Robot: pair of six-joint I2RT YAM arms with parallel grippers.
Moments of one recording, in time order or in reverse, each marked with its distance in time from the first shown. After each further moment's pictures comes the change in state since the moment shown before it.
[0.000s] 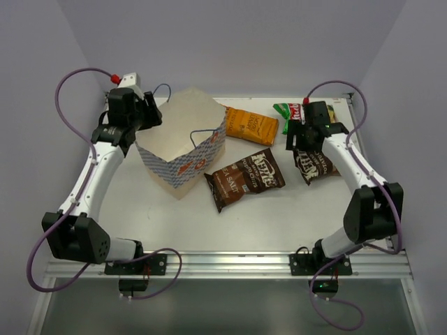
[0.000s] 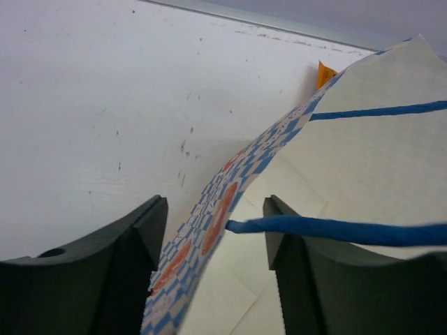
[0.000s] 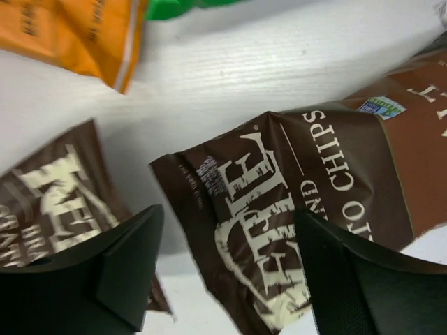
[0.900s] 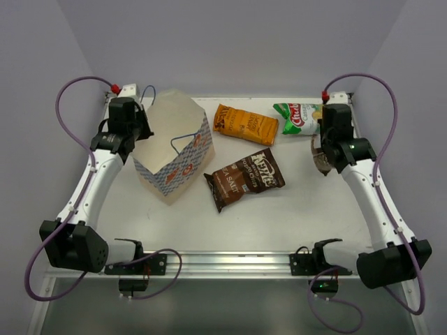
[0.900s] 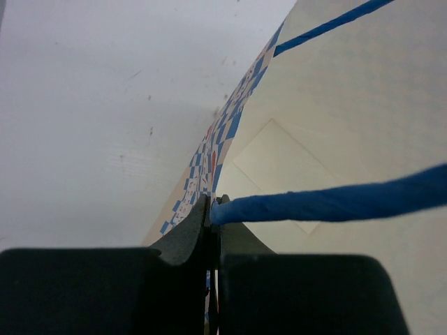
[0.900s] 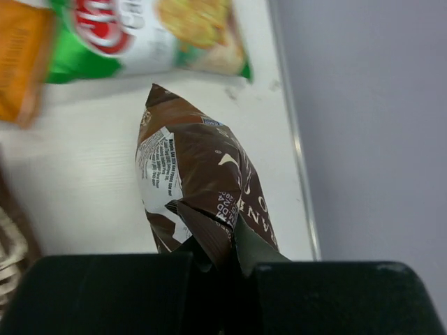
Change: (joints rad) left arm -0.001 -0.077 -0.076 -0.092 -0.099 0.062; right arm 0.083 -0.366 0.030 -0.040 0.367 -0.274
